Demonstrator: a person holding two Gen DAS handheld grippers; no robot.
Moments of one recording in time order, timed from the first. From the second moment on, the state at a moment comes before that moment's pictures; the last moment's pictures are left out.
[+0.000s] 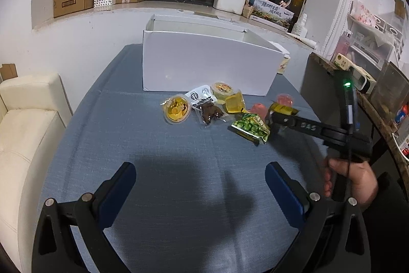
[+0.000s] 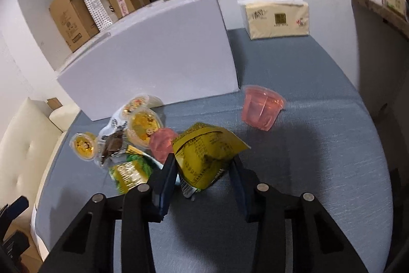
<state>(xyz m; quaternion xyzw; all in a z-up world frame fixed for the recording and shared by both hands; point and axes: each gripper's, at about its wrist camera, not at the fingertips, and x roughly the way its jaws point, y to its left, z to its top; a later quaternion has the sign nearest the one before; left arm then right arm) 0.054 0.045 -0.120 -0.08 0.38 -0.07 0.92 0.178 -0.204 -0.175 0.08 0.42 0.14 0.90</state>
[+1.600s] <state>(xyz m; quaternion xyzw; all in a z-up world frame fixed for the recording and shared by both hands) 0.146 0.057 -0.111 -0.05 0.36 -0.09 0.93 0.104 -0.185 -0.108 0.04 0.37 0.20 0.91</state>
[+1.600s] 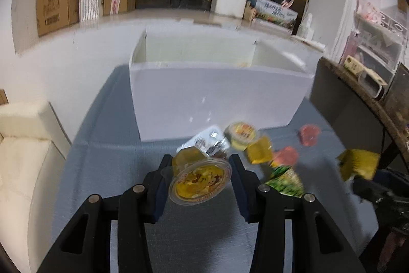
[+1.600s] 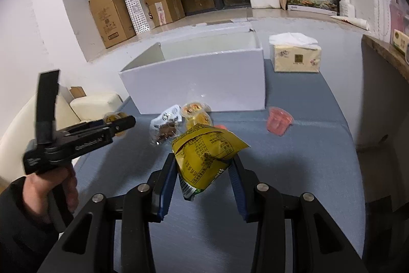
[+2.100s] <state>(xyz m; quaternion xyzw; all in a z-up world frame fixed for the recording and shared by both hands) 0.230 0.039 -0.020 -0.01 0.31 -0.11 0.95 0.211 -0.187 -0.029 0.07 0.32 0.20 0.92</state>
